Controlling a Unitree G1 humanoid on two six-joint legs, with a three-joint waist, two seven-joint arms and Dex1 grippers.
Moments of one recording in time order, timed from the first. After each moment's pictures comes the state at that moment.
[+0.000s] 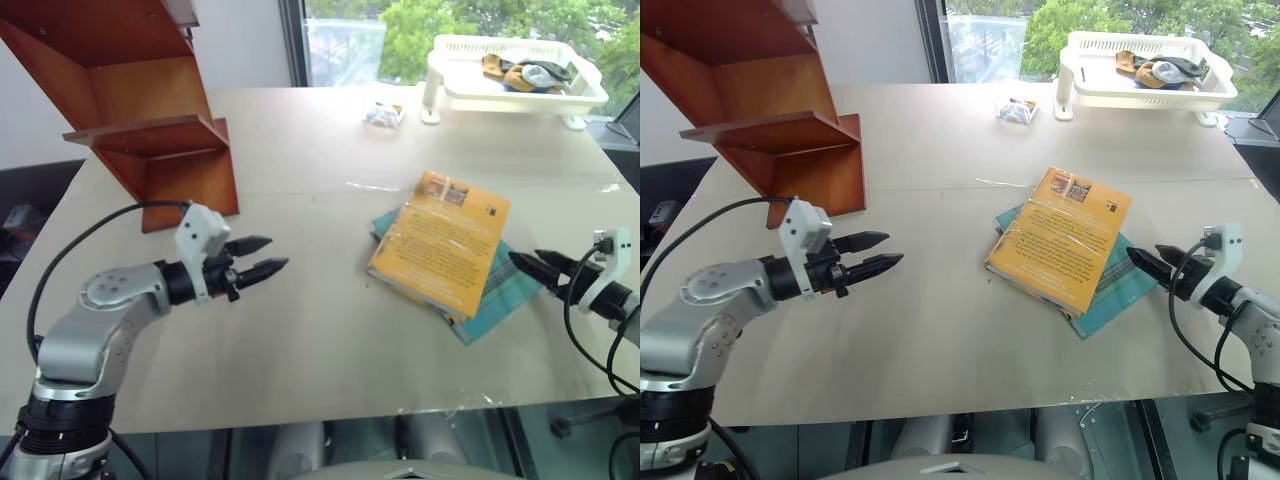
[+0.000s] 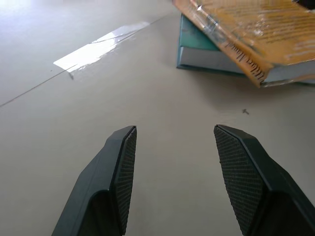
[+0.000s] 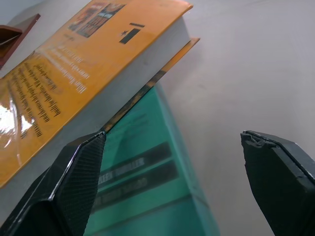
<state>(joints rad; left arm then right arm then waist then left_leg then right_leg) -0.13 0.81 0.26 -0.35 -0.59 0.63 -0.95 -0.13 -0.64 -0.44 0.05 0.66 0.73 0.78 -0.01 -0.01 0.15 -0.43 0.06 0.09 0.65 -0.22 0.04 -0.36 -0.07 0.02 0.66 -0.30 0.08</state>
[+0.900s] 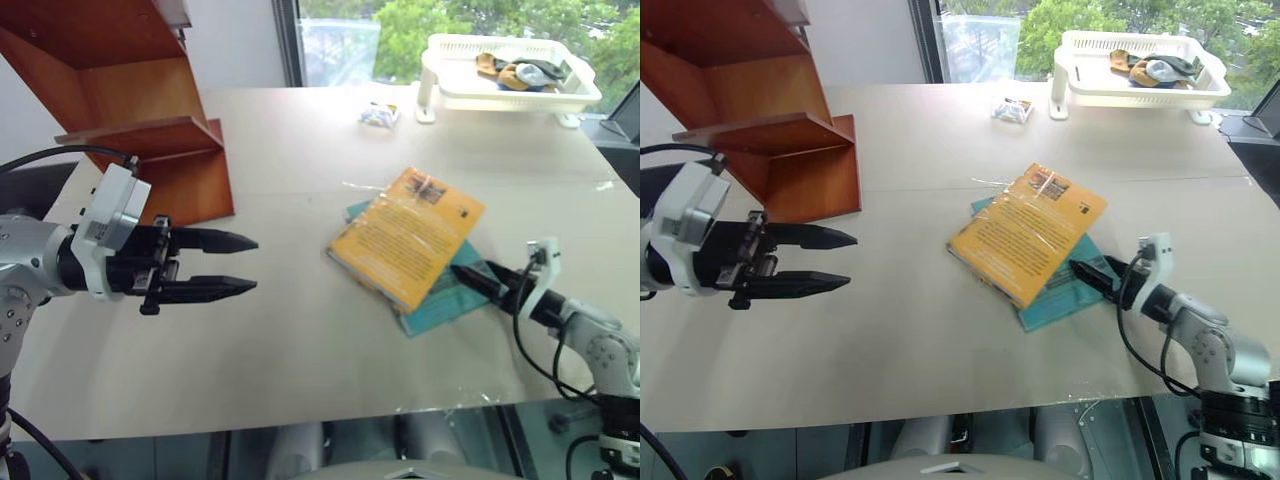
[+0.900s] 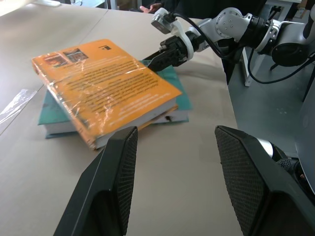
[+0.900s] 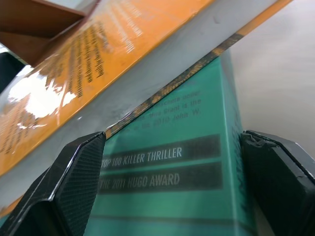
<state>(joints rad) -0.17 1.11 0.42 -0.37 -0.86 0.67 -1.38 -0.15 -0.45 -0.23 -0.09 0.68 0.75 0.73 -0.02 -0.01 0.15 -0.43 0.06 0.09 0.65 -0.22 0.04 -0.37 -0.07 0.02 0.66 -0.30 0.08</state>
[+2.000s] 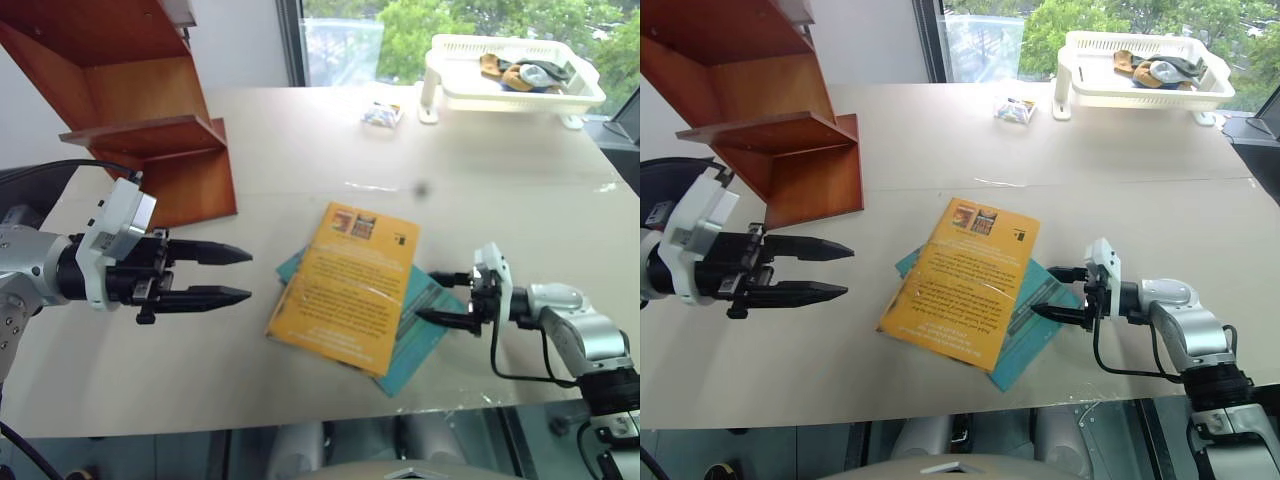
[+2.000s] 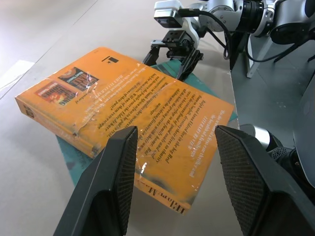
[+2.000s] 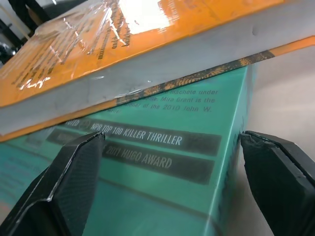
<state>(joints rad) -0.11 1.13 0.43 -0.37 -0.85 0.67 -1.39 -0.25 -0.61 0.07 0.07 0.46 0.34 1.22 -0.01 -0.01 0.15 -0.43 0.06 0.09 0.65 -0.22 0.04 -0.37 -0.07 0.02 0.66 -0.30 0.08</state>
